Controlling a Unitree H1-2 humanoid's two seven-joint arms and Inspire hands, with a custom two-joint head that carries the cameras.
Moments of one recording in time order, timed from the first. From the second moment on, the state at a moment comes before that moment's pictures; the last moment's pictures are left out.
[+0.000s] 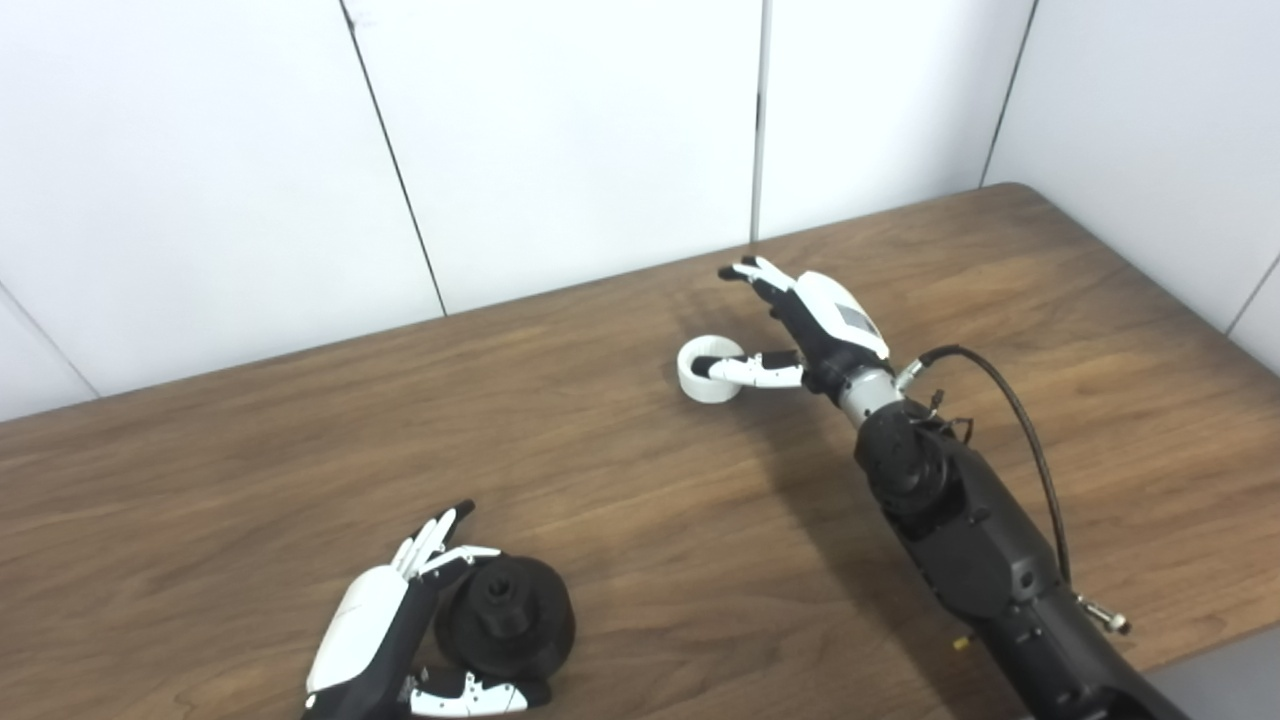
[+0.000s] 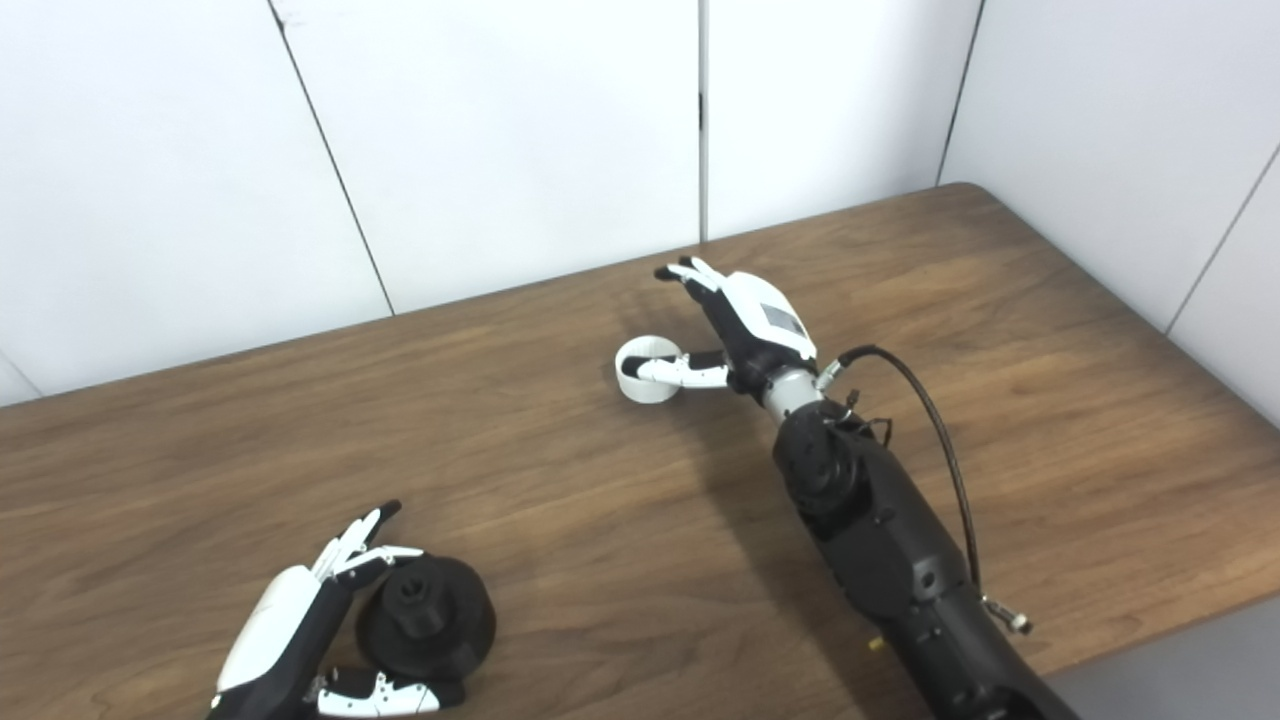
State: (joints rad) left arm -0.02 0.26 -0.30 -0.12 0.59 -0.10 -0.14; right arm -0.37 -0.34 0.09 0.14 -0.62 0.18 0.03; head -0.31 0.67
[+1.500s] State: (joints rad) left arm -0.02 0.24 -0.30 -0.13 0.59 -0.09 -0.14; right arm -0.39 -0.36 0.19 0.22 -0.61 0.18 0.02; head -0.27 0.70
